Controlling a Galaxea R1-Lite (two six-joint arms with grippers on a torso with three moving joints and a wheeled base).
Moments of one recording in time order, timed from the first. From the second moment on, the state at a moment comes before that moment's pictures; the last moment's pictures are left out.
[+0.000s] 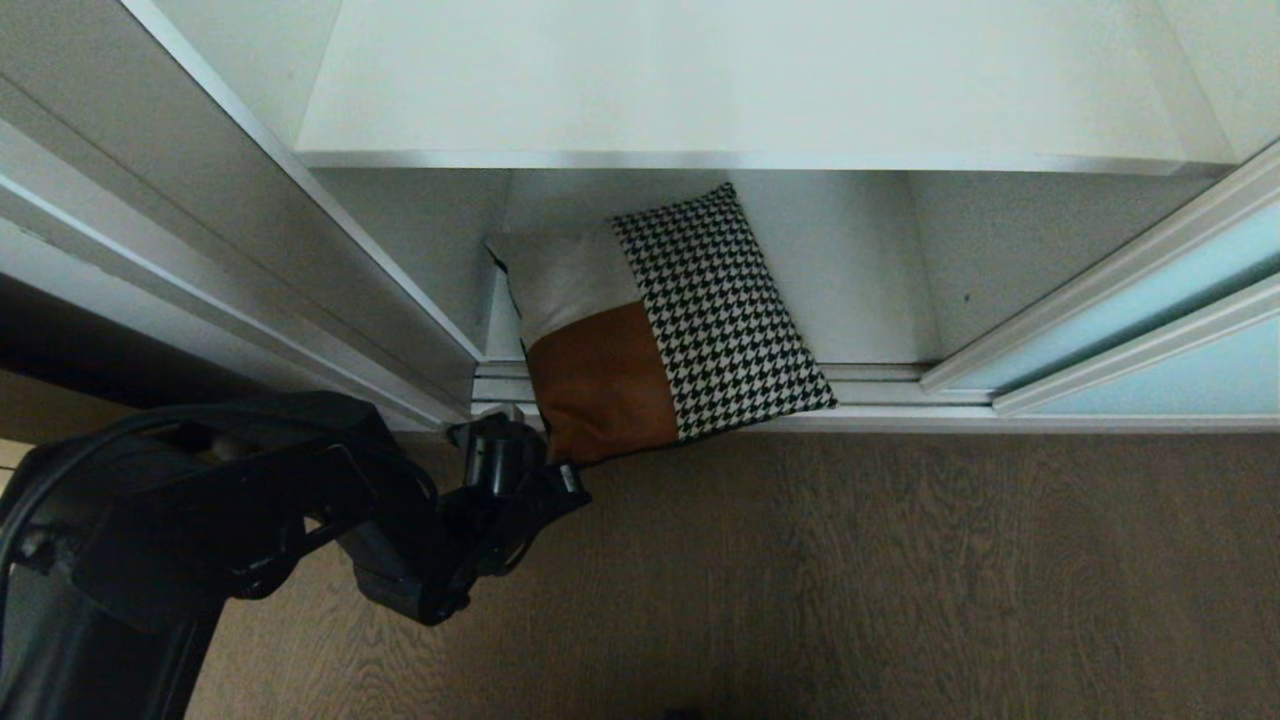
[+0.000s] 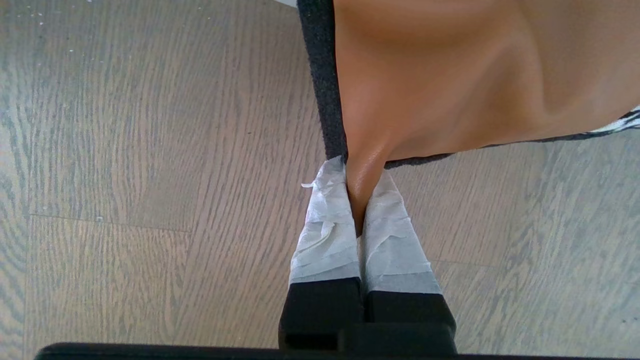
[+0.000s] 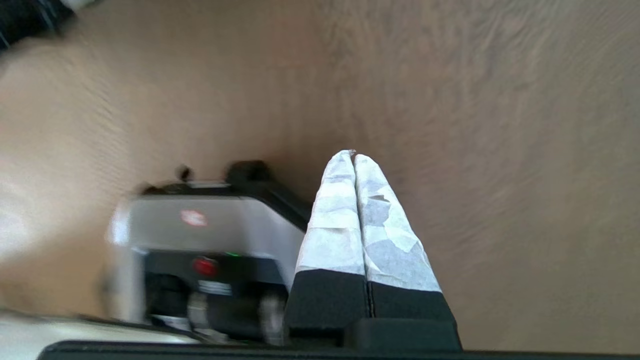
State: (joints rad) left arm -0.39 2.33 -0.97 -1.00 0.19 -0.47; right arm -0.01 0.53 -0.35 0.21 0.19 0.22
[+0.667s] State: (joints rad) left arm -0.39 2.34 -0.96 -1.02 0.19 -0.47; right arm -0.01 1.27 -0.53 -0.06 0.38 0.37
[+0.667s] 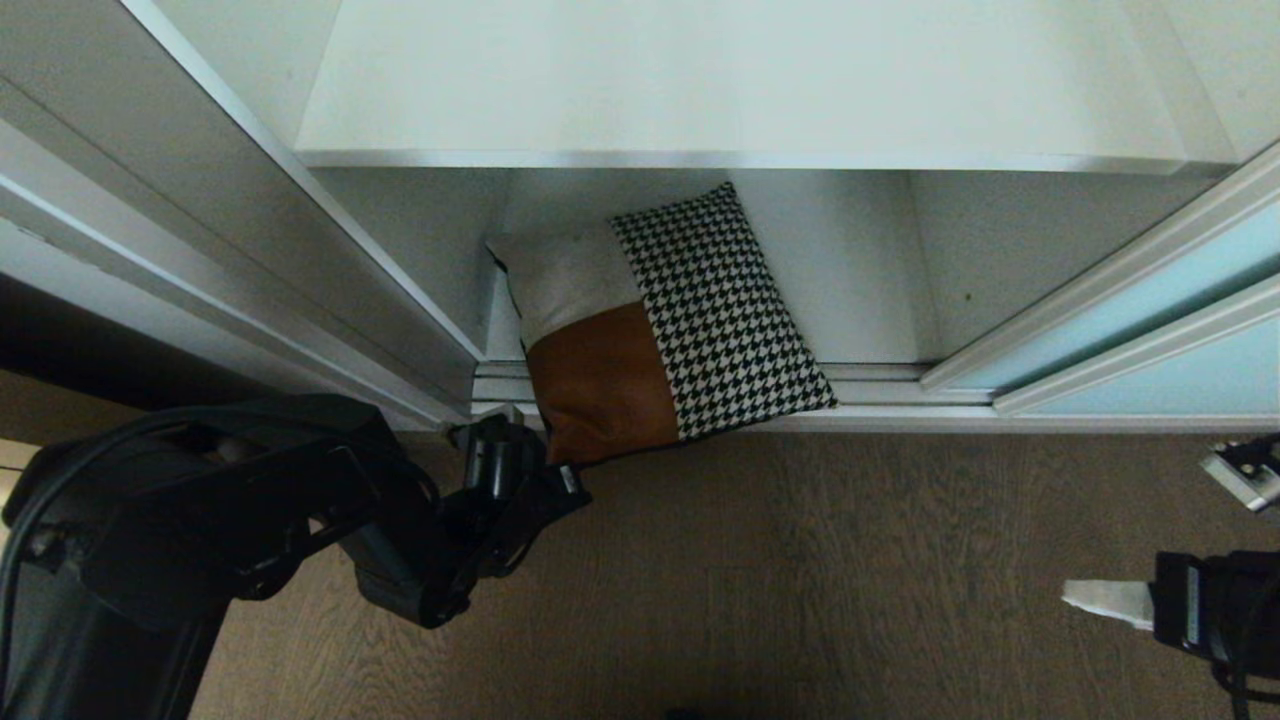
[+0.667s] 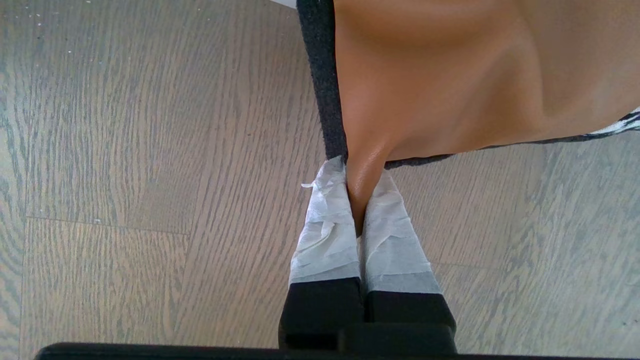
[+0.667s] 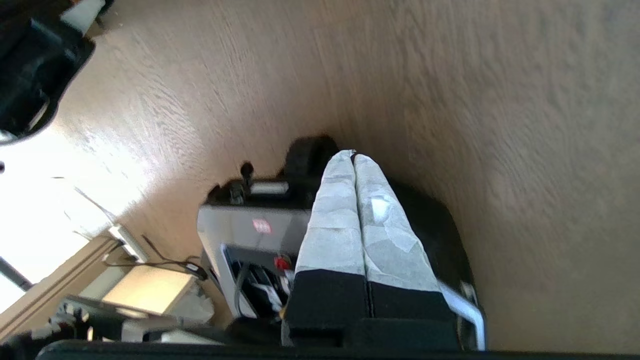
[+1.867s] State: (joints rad) left arm -0.39 2.34 -0.96 -1.03 0.19 -0.47; right arm 0.17 2.11 -1.04 -0.28 0.41 0.46
